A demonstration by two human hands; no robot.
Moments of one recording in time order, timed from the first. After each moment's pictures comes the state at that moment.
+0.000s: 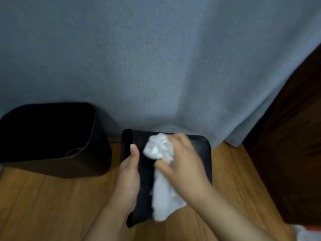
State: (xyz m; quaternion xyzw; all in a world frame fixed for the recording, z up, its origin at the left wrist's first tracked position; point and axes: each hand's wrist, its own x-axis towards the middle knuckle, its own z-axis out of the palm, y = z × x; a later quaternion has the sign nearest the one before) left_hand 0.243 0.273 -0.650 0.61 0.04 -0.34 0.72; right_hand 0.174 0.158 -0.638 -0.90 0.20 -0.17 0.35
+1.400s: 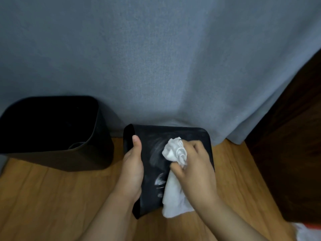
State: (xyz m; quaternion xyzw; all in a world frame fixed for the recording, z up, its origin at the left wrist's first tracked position) left_hand 0.248 0.265 -0.647 0.60 0.07 -0.36 0.71; right_hand 0.149 0.155 -0.665 -0.90 0.28 -0.19 0.29
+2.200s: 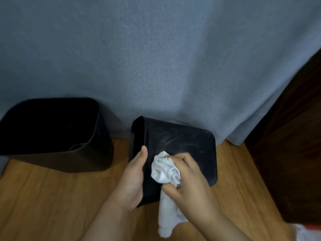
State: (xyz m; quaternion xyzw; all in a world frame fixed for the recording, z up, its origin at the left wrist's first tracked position) left_hand 0.244 0.276 -0.657 0.54 0.04 -0.47 0.69; right_hand 0.134 0.175 -0.664 -0.90 0.19 -0.16 0.37
